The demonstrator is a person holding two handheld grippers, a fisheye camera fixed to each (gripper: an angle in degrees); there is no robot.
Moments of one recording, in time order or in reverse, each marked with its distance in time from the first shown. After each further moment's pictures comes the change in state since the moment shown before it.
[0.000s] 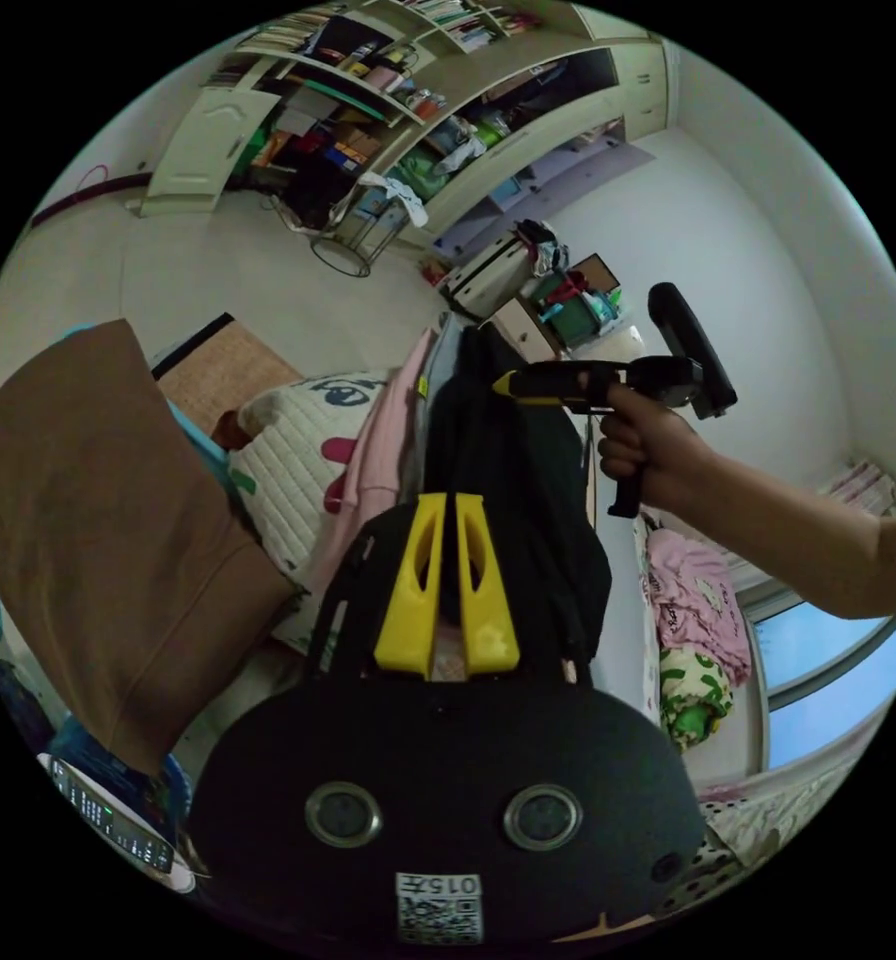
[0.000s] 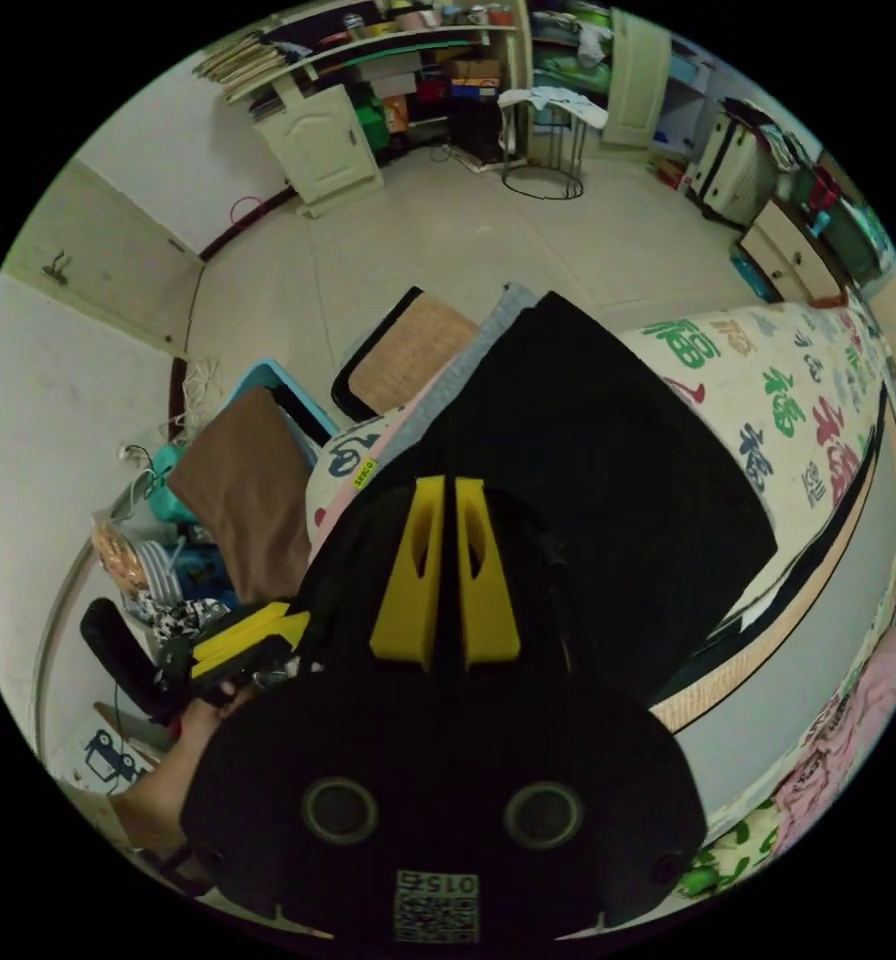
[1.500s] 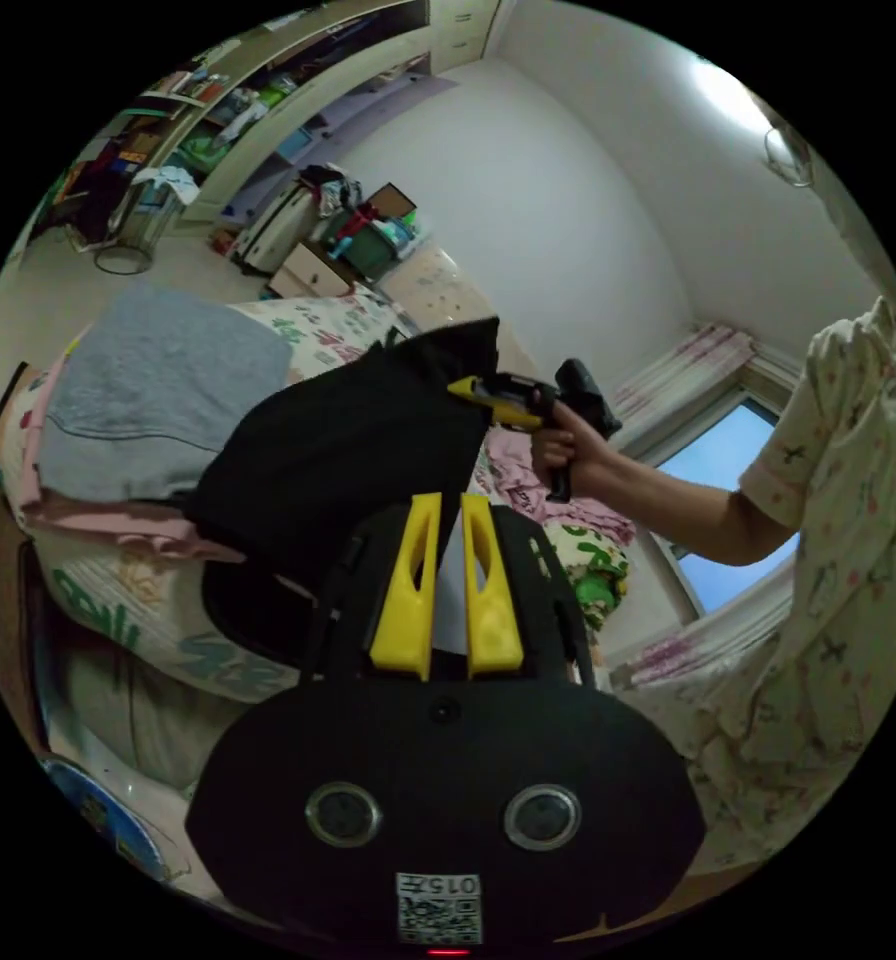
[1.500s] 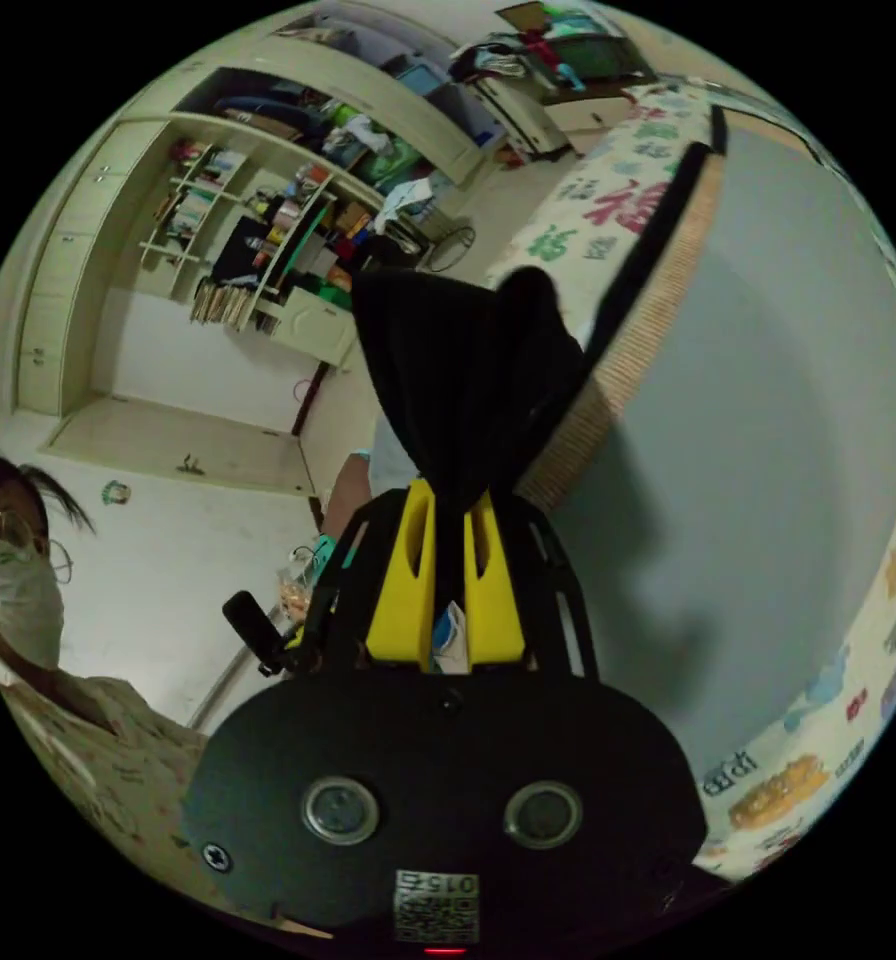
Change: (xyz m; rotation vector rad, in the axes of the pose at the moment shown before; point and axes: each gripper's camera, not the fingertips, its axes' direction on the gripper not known) left arm 0.395 -0.222 0.015 -0.173 0.415 0.315; right arm 0.356 -0.109 -1.153 0.244 -0.475 0.463
